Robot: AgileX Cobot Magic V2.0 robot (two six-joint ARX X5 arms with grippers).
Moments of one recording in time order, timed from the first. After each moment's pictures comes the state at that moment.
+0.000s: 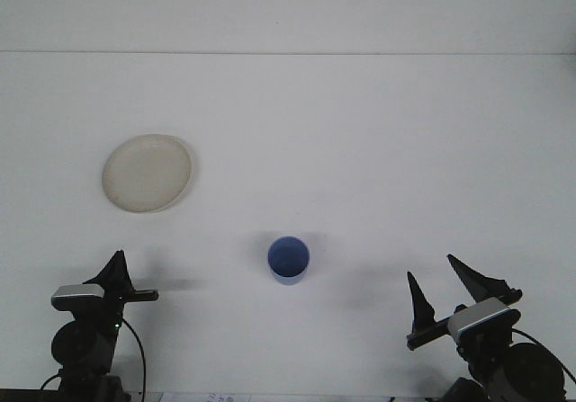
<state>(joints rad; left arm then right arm) -0.06 0.01 0.03 0.00 -0.11 -0.12 0.71 0.19 0.61 -0.56 0.31 0.02</state>
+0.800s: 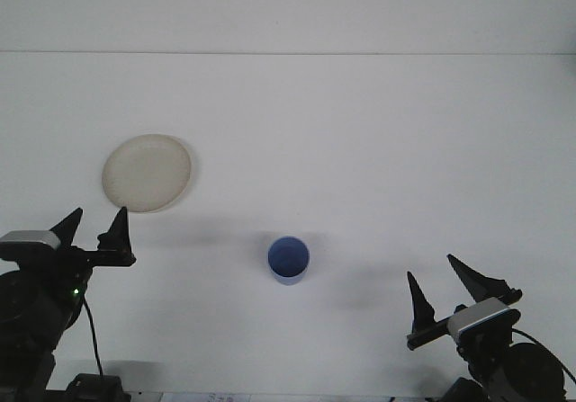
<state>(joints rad) -0.06 0.54 0.84 -0.36 0.07 -0.19 0.71 0.19 0.61 -0.56 0.31 0.02</state>
